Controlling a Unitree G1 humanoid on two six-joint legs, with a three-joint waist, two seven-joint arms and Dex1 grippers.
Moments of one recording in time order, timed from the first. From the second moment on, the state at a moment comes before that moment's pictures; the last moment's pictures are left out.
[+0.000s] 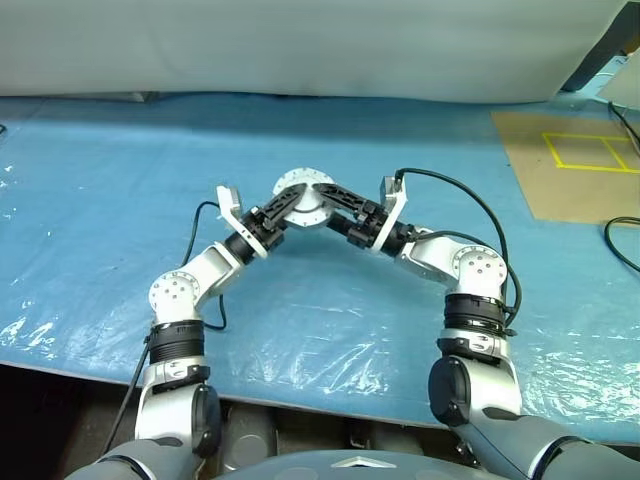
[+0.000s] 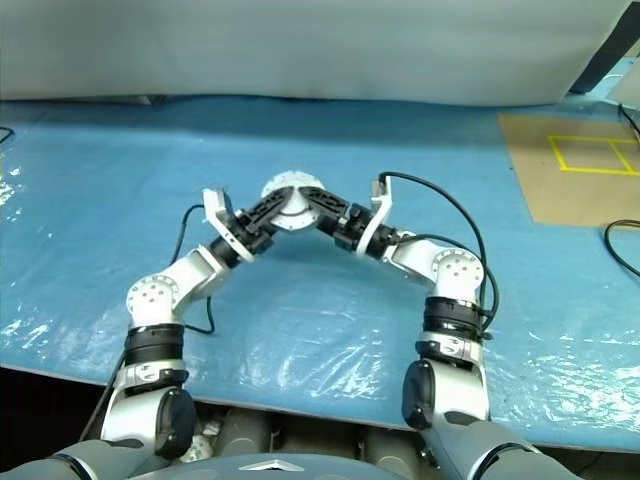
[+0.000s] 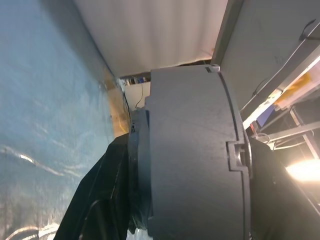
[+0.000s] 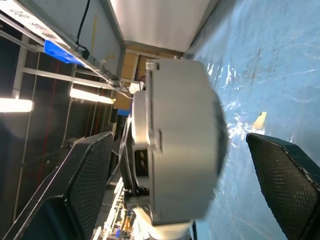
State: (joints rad) left arm -0.52 0.07 0.39 0.22 -1.31 0.97 -0.34; right arm -0.66 -0.06 -0.42 0.25 1.22 1.26 0.20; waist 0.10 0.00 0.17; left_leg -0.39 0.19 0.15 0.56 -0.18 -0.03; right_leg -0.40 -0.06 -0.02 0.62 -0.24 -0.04
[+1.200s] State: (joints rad) left arm -0.58 0.33 0.66 0.74 -0.90 0.35 -0.33; right arm -0.60 -0.12 -0.29 0.26 1.03 1.22 0.30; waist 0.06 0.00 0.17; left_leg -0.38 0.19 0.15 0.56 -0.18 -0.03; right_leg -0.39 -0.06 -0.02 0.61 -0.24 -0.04
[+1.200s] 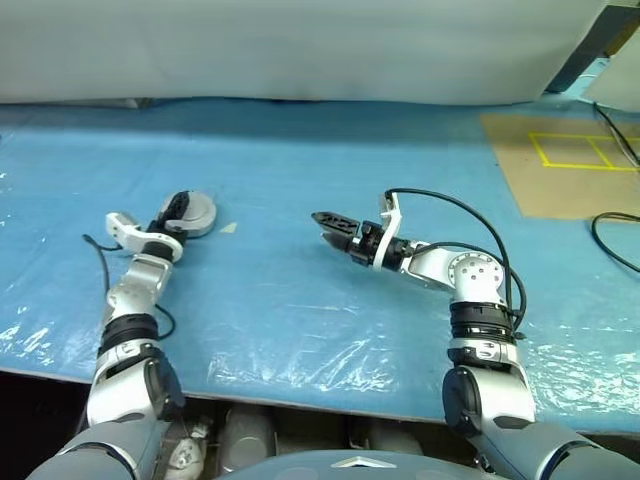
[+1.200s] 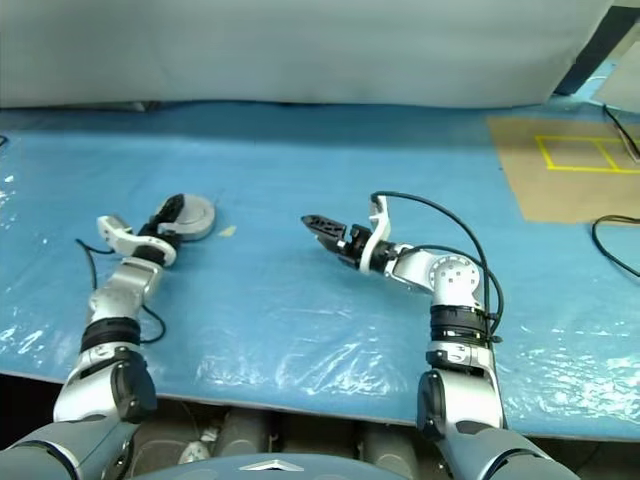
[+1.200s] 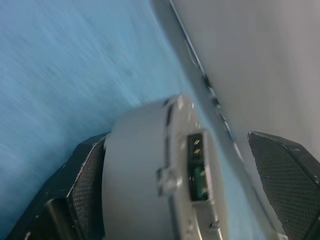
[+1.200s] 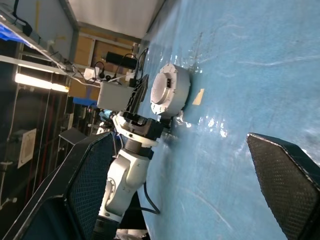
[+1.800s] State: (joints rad) left arm -0.23 0.36 0.56 0.02 -1.11 0.66 -0.40; right arm -0.53 -0.28 -0.22 0.03 0.91 1.07 0.50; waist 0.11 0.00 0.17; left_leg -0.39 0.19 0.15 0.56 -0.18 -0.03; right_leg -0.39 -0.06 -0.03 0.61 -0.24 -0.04
